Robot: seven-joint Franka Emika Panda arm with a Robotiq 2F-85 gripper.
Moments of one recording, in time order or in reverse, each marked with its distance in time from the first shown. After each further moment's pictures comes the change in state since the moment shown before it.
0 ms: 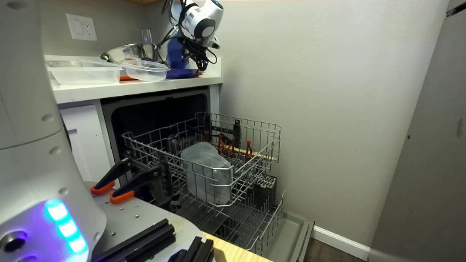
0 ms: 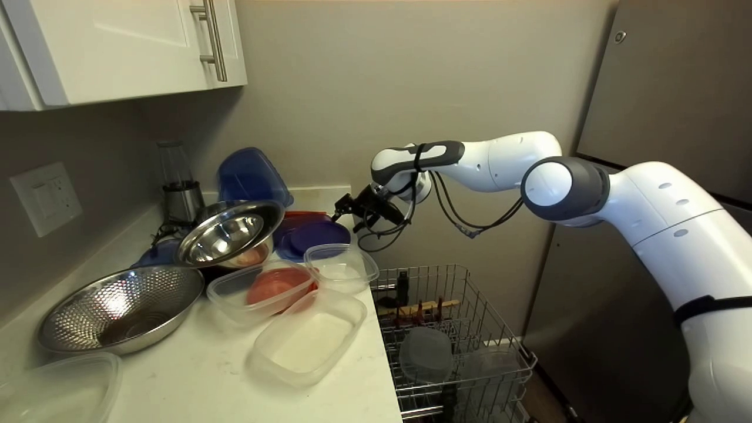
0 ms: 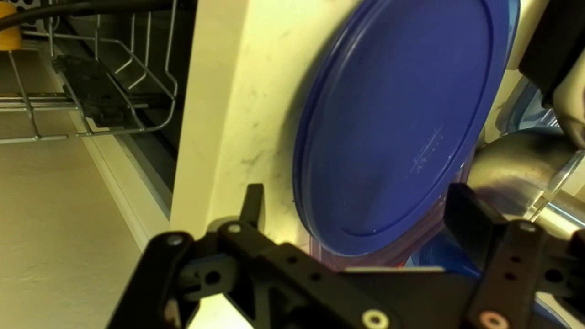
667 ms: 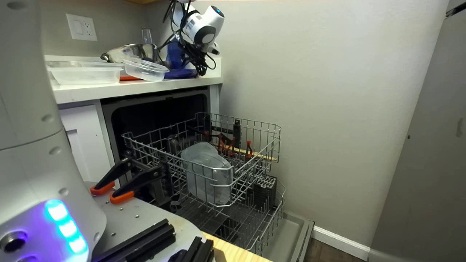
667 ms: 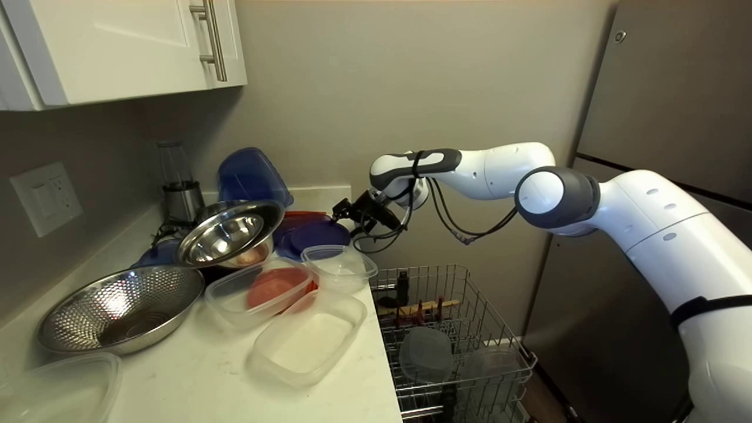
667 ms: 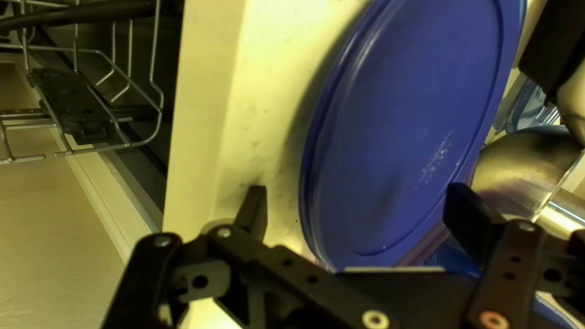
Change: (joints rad) arm -0.001 0.074 0.035 0.068 0.000 -0.009 0.000
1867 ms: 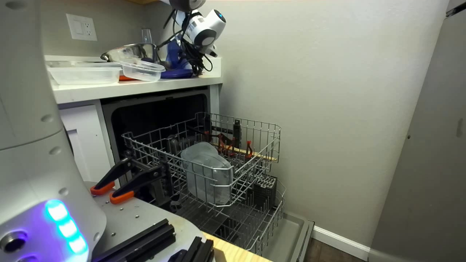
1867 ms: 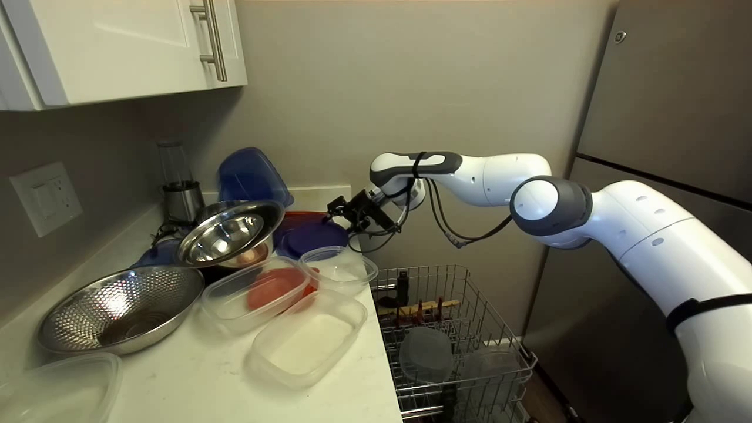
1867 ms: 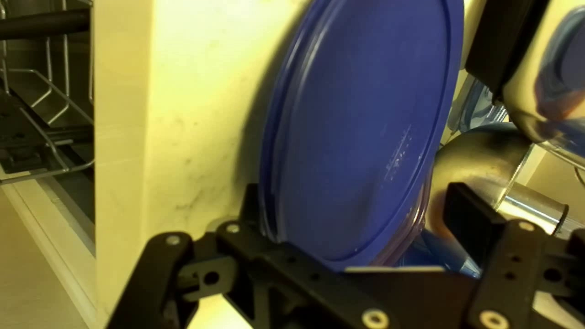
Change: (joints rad) arm -0.011 0.089 0.093 0.121 0.000 -0.075 0.001
